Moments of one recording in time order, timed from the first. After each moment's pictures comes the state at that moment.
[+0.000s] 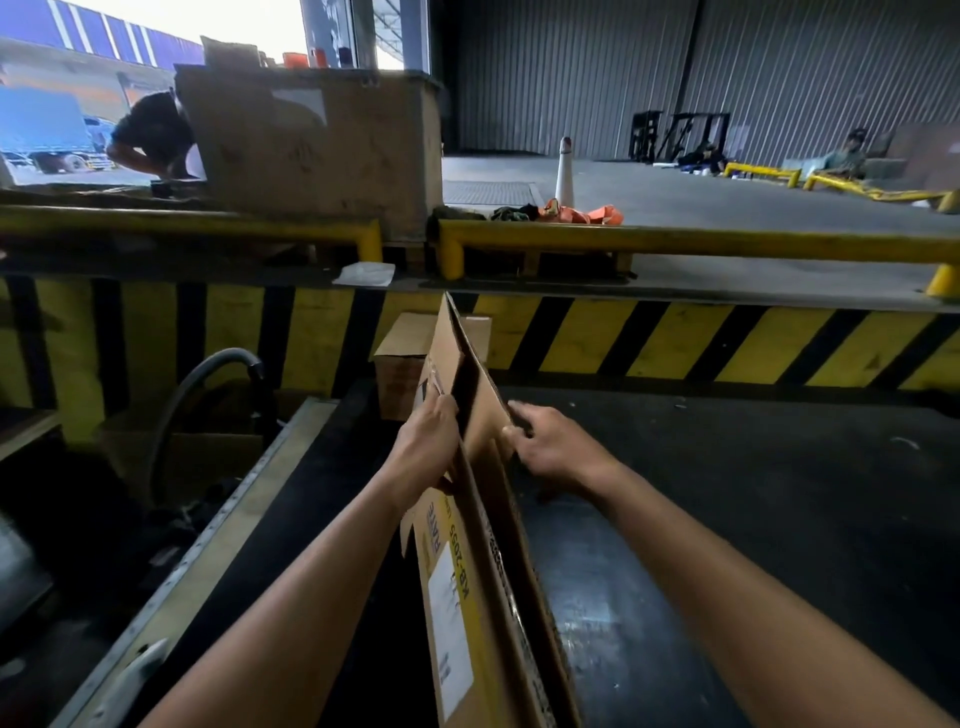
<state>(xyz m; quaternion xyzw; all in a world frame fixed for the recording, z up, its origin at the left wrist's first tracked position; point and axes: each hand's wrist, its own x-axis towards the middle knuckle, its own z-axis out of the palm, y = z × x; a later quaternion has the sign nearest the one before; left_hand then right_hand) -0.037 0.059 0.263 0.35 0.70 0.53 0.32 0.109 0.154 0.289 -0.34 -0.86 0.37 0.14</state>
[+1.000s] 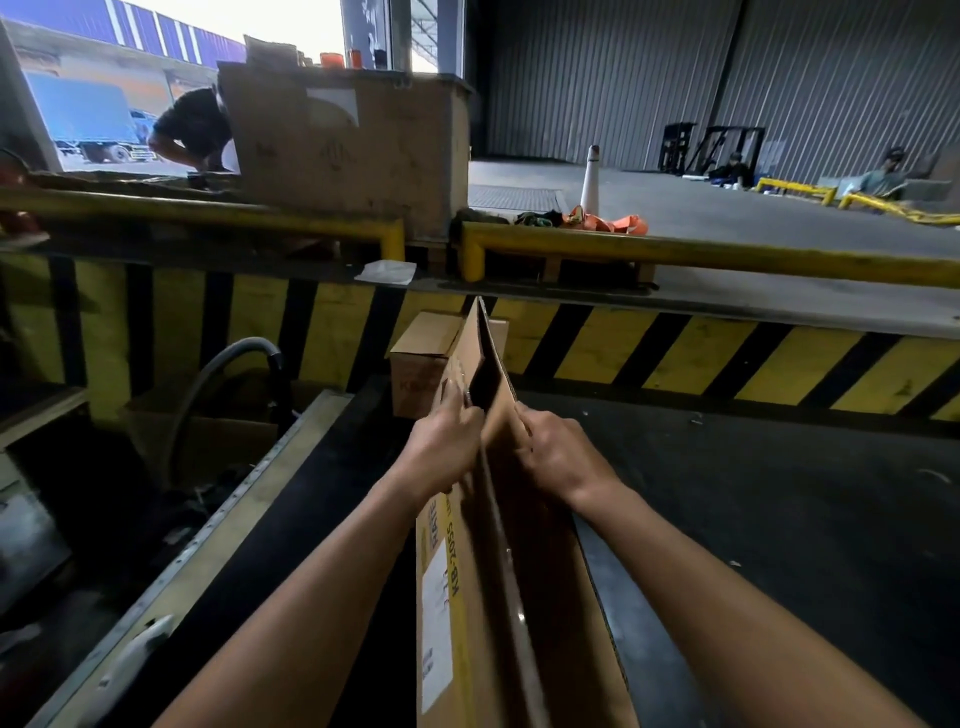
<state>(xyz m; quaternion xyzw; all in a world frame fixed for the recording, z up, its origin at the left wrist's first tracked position) -0.022 0.055 0.275 0.36 0.76 0.46 0.27 0.109 0.151 0.279 -0.28 -0.90 0.27 0.18</state>
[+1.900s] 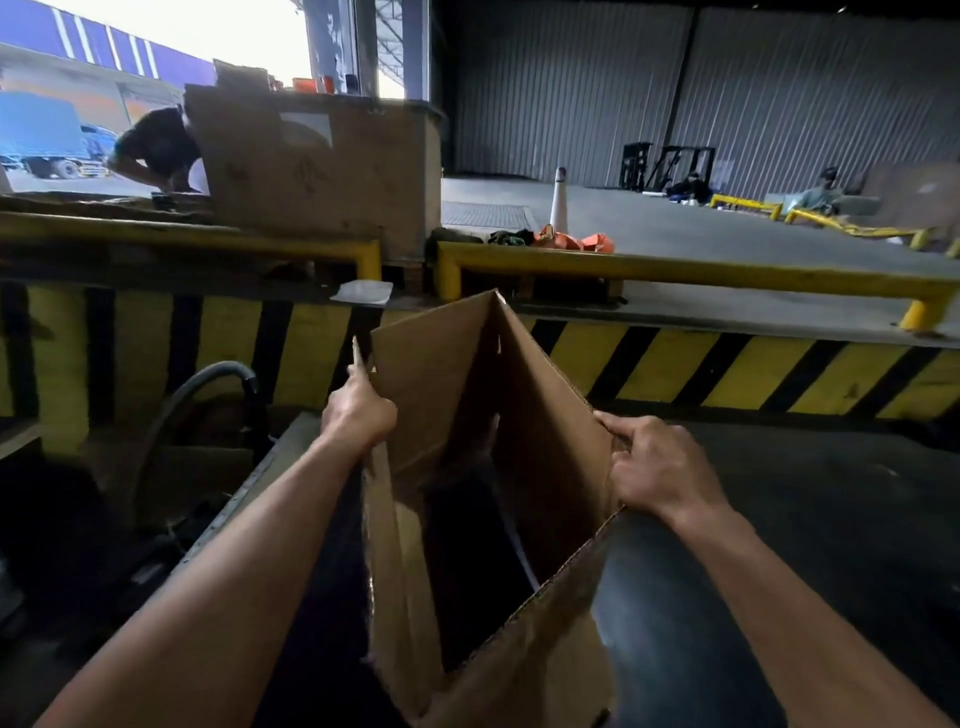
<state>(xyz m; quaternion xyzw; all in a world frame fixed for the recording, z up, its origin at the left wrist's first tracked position) -0.111 0.056 0.305 0.28 0.89 0.35 0.09 0.186 0.178 0.306 -0.45 -0.86 0.14 0.22</state>
